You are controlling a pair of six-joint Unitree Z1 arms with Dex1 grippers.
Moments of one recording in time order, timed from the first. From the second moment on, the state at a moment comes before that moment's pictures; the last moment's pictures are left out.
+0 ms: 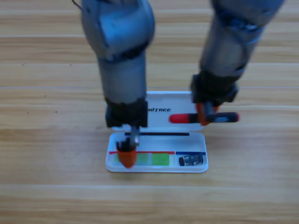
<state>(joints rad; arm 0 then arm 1) -0.91 2.13 -1.77 1.14 0.05 0.62 0.90 2.15 -1.93 1.19 -0.05 -0.80</state>
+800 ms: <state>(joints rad) -0.70 1.67 -1.60 1.18 0.06 0.73 0.95 2.40 -2.20 1.23 -0.06 -0.77</state>
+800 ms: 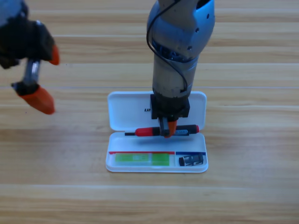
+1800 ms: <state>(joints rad) -0.67 1.65 -1.53 1.15 0.06 0.74 0.98 2.35 -2.20 1.31 0.01 -0.73</state>
